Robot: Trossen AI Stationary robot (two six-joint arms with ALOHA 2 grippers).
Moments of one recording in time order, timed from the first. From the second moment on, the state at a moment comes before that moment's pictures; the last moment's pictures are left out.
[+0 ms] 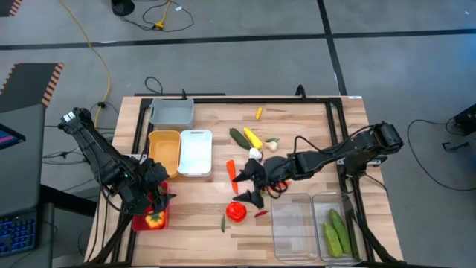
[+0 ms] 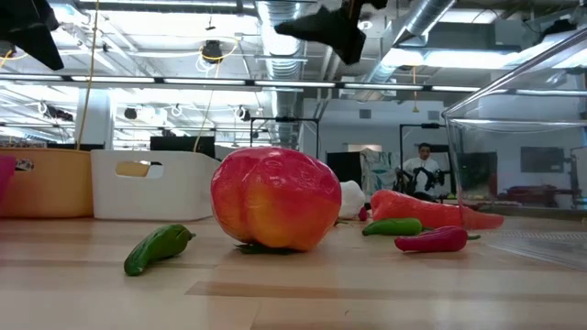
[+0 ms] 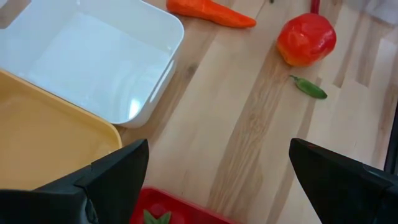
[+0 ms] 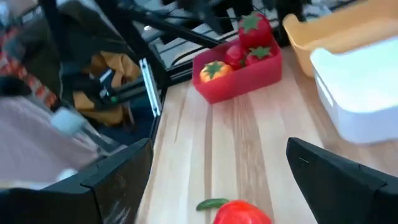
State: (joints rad) left arm -0.80 1.04 0.96 -1.13 -0.53 -1.23; right arm 0.25 1.59 1.07 0.18 -0.01 0.48
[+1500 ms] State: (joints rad) left arm -0.80 1.13 0.96 -1.12 -0.52 -1.23; right arm 0.45 2.06 1.77 -0.74 0.35 0.40
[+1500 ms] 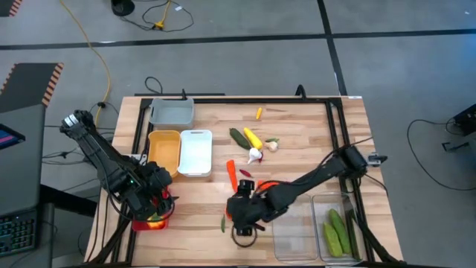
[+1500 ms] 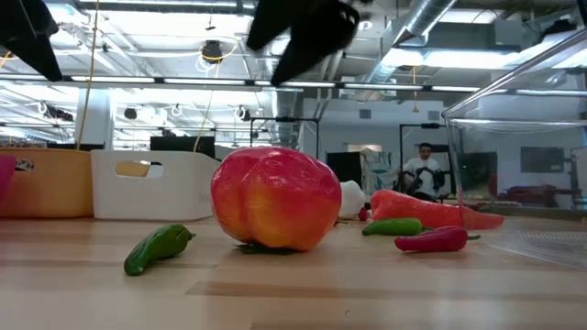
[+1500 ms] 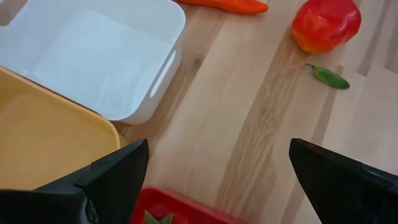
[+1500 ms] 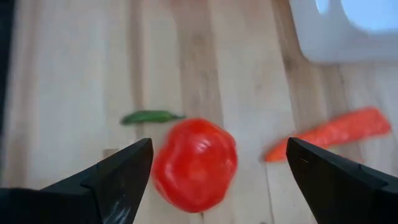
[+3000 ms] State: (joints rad) left arm -0.80 1.13 0.96 -1.10 -0.52 -1.17; right arm 0.41 2.25 1.81 -0.80 0.14 0.58
